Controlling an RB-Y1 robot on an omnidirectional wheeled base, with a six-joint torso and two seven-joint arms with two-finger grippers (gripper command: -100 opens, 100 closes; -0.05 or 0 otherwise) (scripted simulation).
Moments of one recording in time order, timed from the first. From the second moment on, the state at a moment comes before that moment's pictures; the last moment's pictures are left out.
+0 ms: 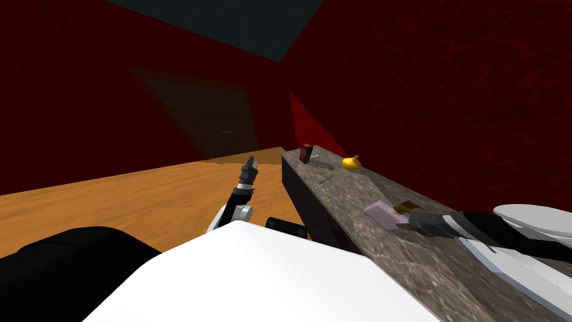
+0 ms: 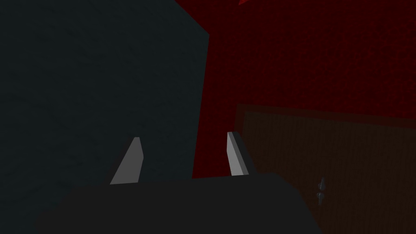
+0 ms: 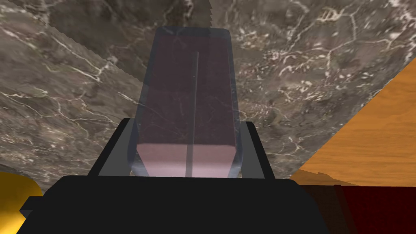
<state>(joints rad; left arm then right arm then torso) 0.54 0.03 -0.07 -2.23 -0.03 -0.37 -0.05 -0.46 -1.56 0.94 -0.83 0.87 -1.16 -0.14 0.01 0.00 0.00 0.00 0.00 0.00</state>
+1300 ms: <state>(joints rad) 0.54 0.03 -0.07 -2.23 -0.03 -0.37 -0.05 -0.12 -1.74 0.79 -1.01 0.72 -1.07 -0.10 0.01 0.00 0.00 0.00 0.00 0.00</state>
